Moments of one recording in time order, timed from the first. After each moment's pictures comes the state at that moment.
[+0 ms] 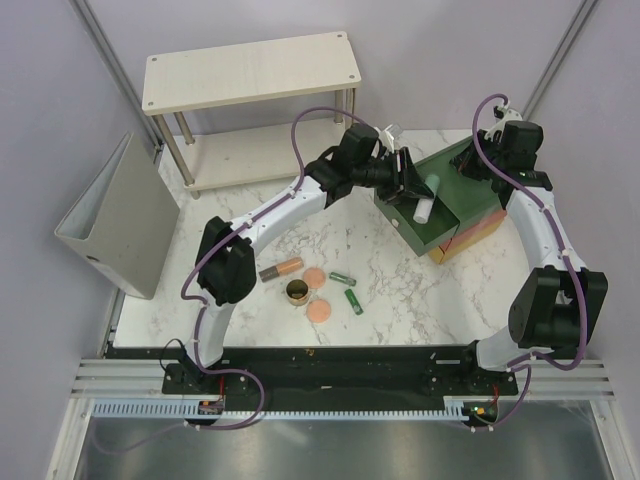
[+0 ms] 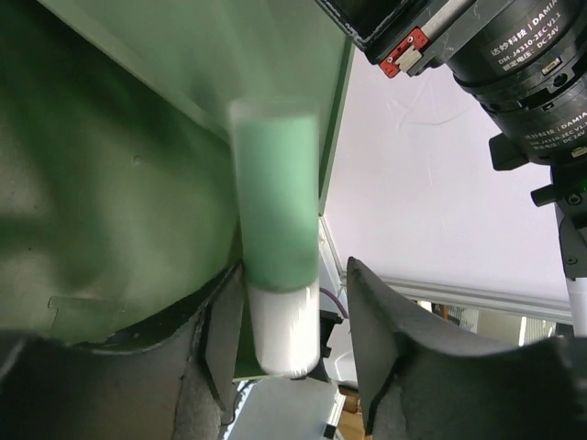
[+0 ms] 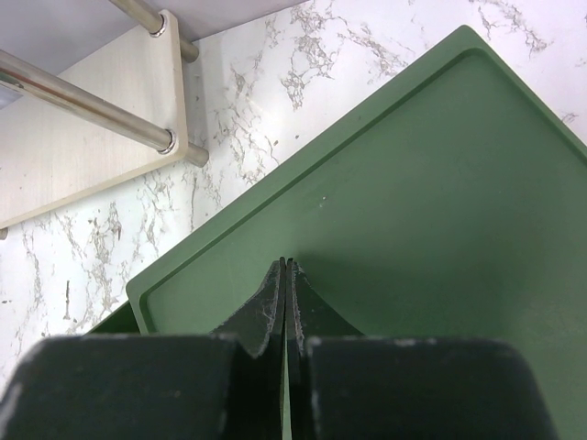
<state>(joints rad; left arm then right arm) -0.77 2.12 1.98 -0.27 0.60 -0.96 -0.10 1.54 1.32 -0.30 -0.31 0.33</state>
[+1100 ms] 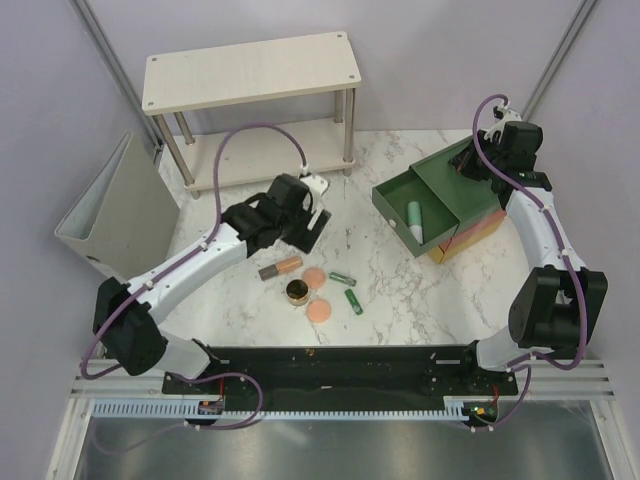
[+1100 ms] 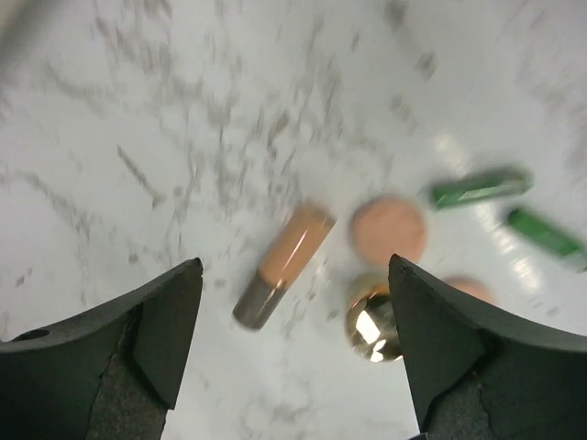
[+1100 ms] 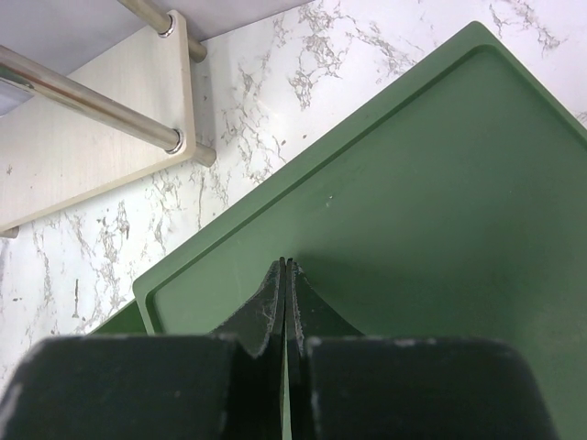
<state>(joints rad) -0.72 1.42 1.33 -0.61 -0.16 -0.03 -0.10 1.54 1.32 -0.29 -0.32 0.34</state>
